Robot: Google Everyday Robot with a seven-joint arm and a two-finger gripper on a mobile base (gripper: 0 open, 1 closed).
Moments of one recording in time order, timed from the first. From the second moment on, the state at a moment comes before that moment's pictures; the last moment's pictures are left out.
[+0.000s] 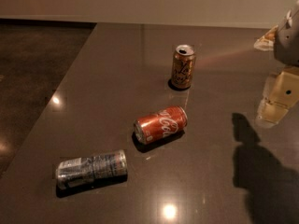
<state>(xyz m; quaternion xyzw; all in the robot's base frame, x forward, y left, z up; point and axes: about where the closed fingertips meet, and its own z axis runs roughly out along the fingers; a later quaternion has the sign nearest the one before) 0.438 -0.217 0.976 -0.60 0.78 -0.03 0.16</state>
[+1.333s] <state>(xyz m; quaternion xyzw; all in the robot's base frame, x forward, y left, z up) 0.443 -0.133 0.946 -0.68 0.72 -0.01 0.15</state>
